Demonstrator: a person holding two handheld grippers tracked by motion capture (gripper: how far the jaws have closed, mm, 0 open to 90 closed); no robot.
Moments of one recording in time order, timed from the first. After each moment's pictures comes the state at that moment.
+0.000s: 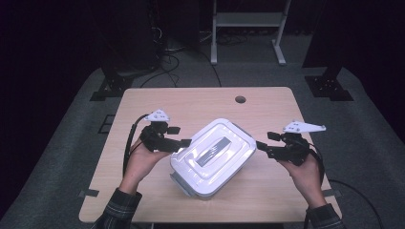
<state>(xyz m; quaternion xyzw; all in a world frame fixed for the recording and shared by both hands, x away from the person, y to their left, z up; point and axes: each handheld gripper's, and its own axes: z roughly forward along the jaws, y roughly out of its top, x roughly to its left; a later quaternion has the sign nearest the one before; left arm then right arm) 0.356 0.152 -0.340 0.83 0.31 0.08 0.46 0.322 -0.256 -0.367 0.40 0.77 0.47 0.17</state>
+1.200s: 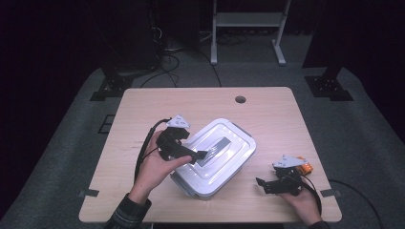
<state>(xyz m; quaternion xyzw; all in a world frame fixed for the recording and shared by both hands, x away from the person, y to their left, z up) 0.337 0.104 -0.335 0.85 0.30 0.07 0.42 0.292 -0.260 -0.480 0.42 0.82 0.36 0.17</state>
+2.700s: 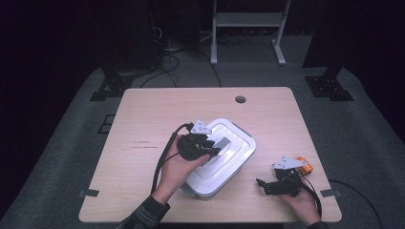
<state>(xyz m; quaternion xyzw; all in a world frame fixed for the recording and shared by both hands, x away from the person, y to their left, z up) 0.332 0.056 -0.349 0.87 0.28 0.10 0.40 0.292 -0.262 -0.487 0.41 0.82 0.36 0.17</state>
